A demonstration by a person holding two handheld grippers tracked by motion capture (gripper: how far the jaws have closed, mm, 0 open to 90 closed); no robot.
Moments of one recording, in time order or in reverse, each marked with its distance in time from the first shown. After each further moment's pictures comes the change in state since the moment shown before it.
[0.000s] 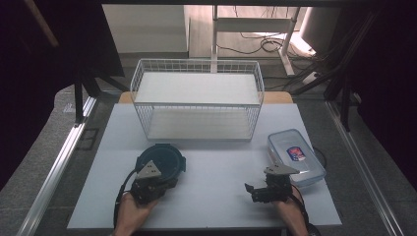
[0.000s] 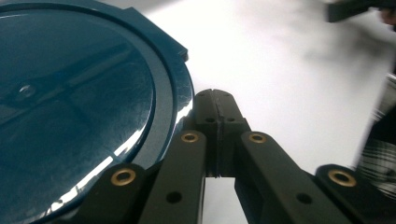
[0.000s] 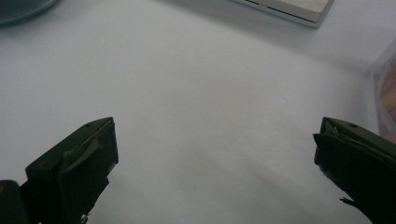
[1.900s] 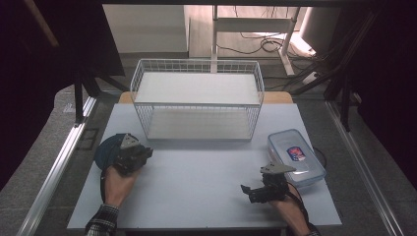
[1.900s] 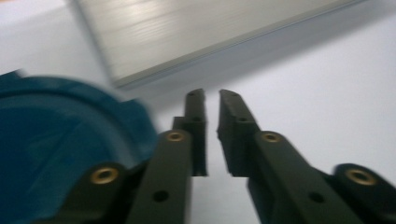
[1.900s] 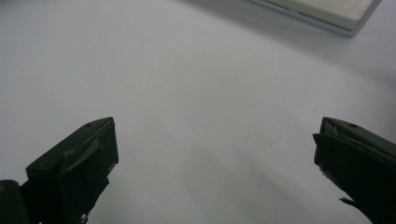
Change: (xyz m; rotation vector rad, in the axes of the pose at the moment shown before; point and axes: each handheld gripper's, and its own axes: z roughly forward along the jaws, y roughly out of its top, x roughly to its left) left arm 0.065 0.021 -0.011 -0.060 0.261 -0.077; right arm 0.006 0.009 0.003 -0.001 0.077 -0.025
